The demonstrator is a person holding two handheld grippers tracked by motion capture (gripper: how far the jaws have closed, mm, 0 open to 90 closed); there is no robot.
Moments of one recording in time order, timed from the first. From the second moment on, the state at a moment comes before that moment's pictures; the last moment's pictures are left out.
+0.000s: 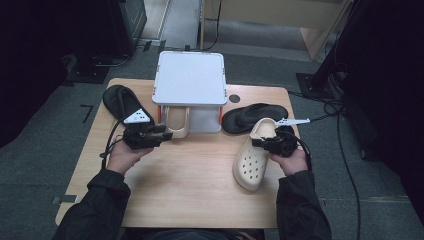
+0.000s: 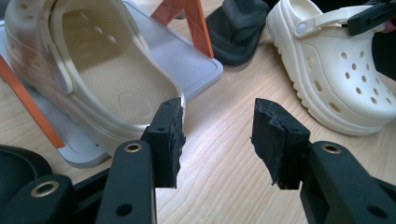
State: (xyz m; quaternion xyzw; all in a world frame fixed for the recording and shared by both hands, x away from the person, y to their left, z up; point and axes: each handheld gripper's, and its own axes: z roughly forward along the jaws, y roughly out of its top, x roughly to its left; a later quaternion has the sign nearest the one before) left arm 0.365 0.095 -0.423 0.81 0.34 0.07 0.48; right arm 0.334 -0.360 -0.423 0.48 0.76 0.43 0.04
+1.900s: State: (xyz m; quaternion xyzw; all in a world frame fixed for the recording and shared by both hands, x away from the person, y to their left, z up) left arm 0.358 0.082 -0.425 0.81 0.32 0.06 0.48; right arm 0.325 -0.253 -0.442 0.42 0.80 0.43 0.00
